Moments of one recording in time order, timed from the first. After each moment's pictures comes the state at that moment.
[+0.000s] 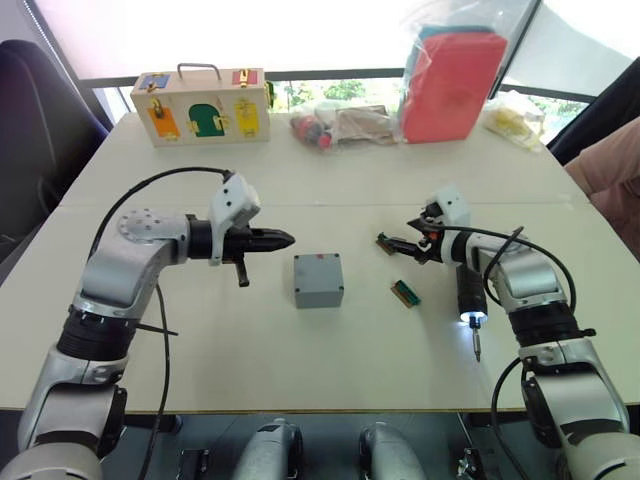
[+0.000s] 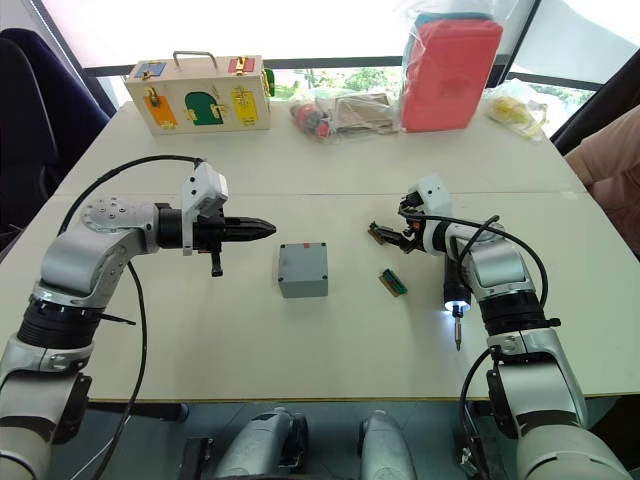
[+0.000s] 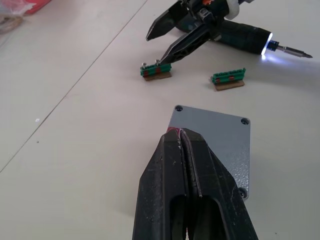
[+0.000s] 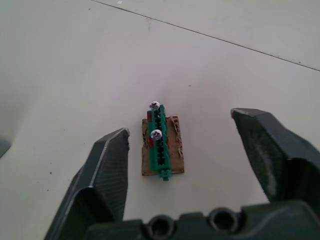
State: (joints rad) left arm -0.64 0.67 -0.09 -0.12 -0.37 0.64 -1.09; right arm -0.71 -0.55 0.07 0.38 0.16 0.52 0.72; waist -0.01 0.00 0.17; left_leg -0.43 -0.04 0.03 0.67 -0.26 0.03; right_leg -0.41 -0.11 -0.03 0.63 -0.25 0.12
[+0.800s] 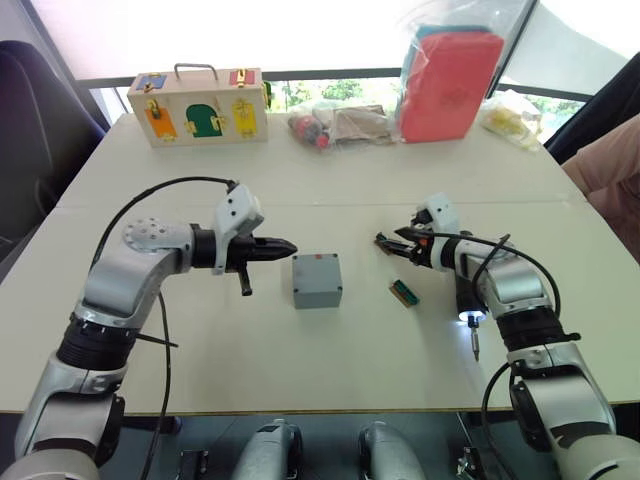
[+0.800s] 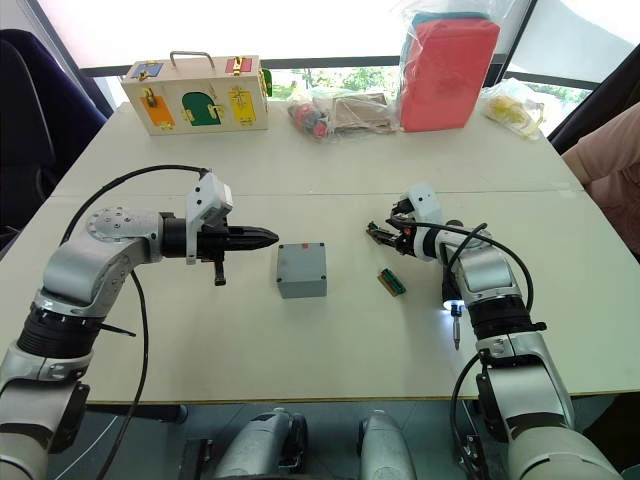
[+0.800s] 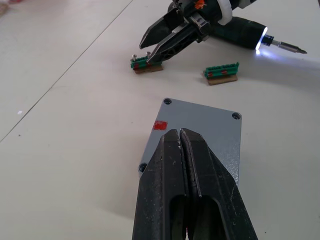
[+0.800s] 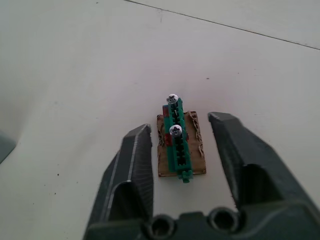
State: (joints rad) left arm -0.61 0.68 -0.10 -0.14 -0.38 0.65 -1.07; right arm -0.69 -0.49 0.07 0.38 0.14 0.51 0.71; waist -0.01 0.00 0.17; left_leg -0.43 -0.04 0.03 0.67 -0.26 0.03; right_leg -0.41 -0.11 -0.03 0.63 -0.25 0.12
